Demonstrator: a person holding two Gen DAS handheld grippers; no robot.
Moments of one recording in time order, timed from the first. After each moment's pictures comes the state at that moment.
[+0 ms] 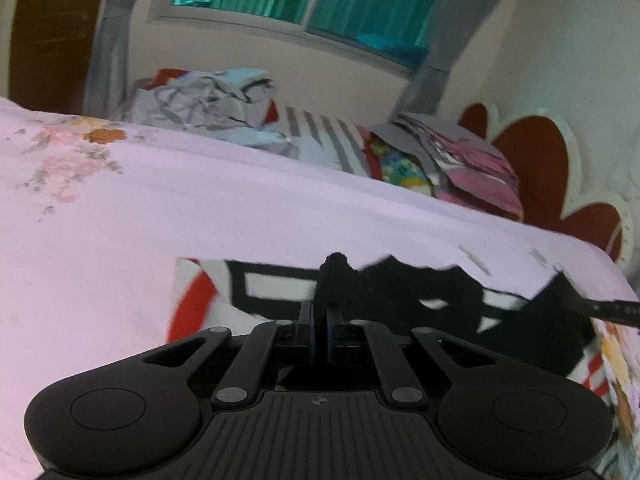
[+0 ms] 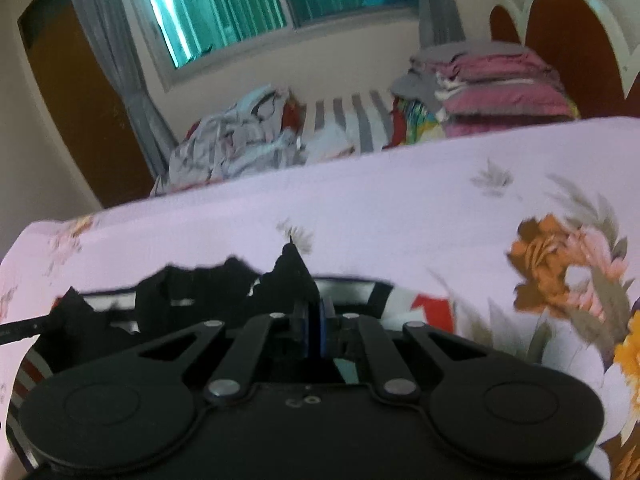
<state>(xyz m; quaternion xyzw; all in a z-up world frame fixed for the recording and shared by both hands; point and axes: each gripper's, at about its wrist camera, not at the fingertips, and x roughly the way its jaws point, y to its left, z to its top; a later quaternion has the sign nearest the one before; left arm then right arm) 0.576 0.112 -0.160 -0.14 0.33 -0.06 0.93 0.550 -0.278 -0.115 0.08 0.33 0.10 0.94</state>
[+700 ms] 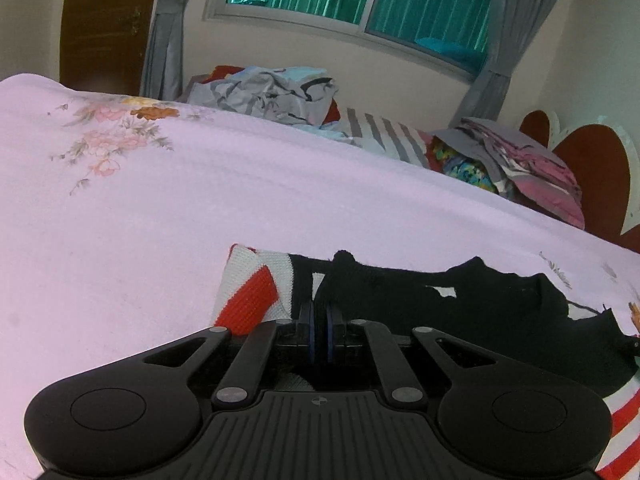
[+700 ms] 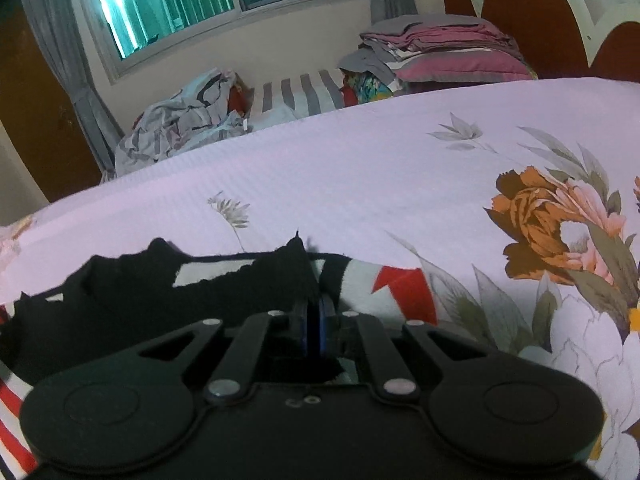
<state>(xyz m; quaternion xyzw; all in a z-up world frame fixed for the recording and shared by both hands) 0.602 0.114 -0.204 -0.13 0.34 0.03 0.93 0.580 -0.278 -0.168 0.08 0.37 0.03 0.93</state>
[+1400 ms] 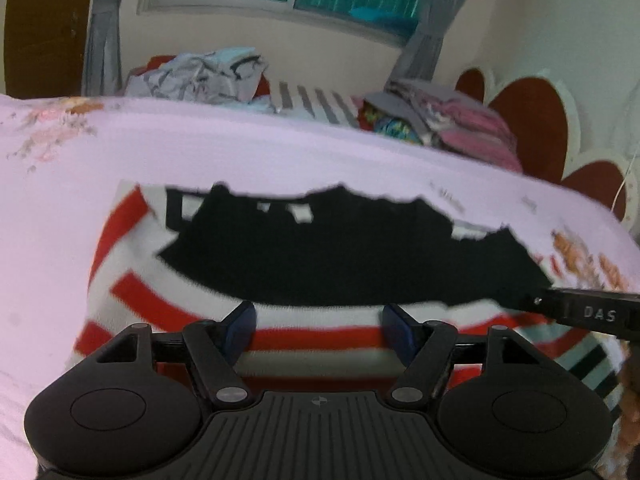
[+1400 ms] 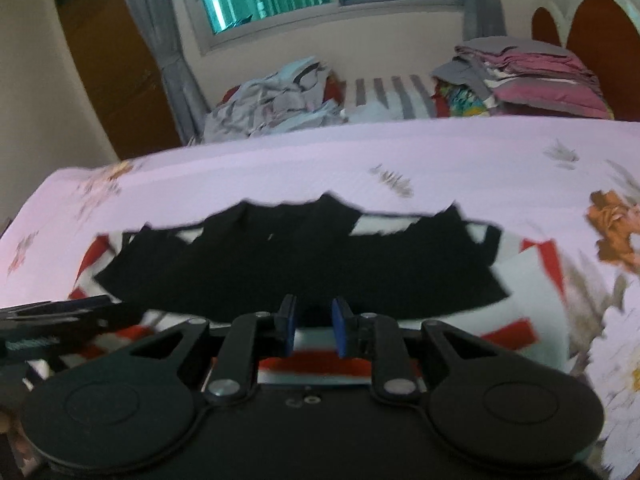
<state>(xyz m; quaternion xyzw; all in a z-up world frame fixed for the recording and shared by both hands) 0.537 0.040 -0.183 -0.10 0.37 -0.06 0.92 0.514 -0.186 -0.148 0.03 0.37 0.15 0.92</state>
